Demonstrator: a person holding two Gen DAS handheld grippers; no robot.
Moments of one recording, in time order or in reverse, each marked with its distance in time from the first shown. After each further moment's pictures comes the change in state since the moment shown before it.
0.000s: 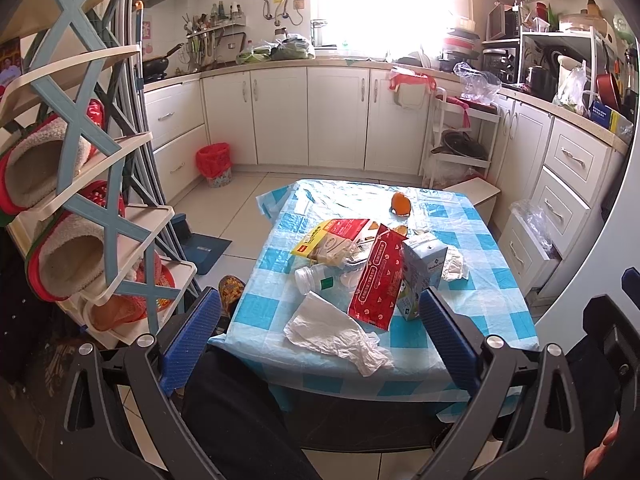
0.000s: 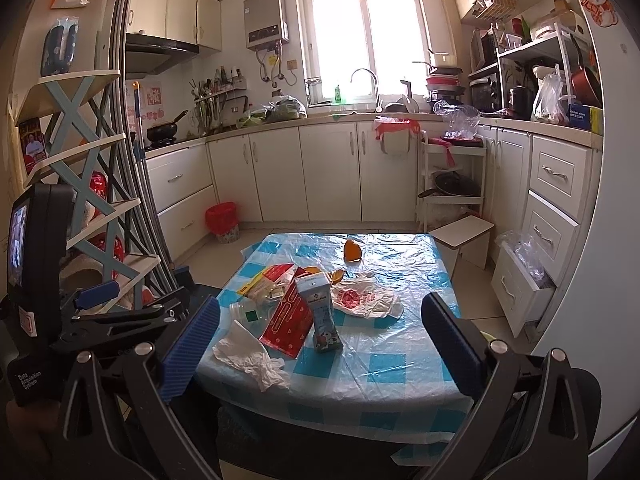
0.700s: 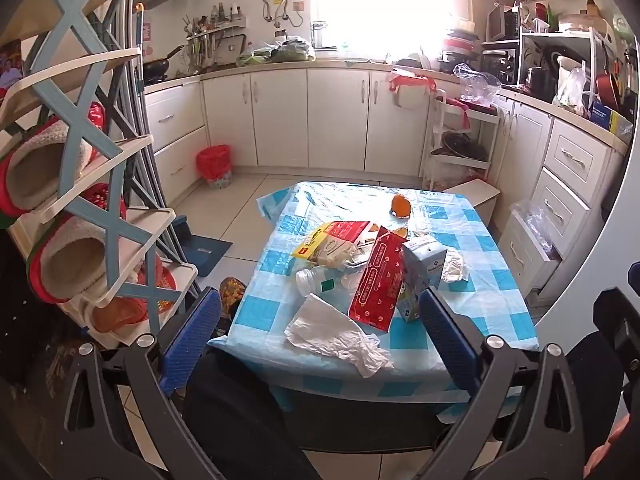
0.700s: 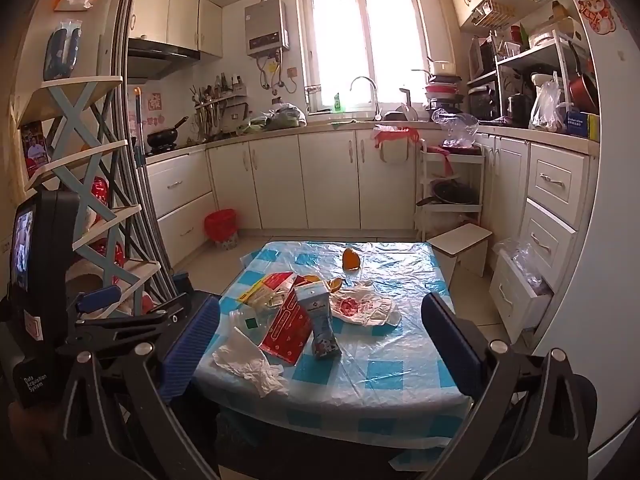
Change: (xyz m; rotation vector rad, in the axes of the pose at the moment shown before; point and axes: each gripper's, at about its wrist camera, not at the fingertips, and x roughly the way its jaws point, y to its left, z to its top) left arm 0.000 0.000 0.002 0.000 -0.005 0.001; right arm -0.007 0.002 0.004 -0.005 -0.023 -0.003
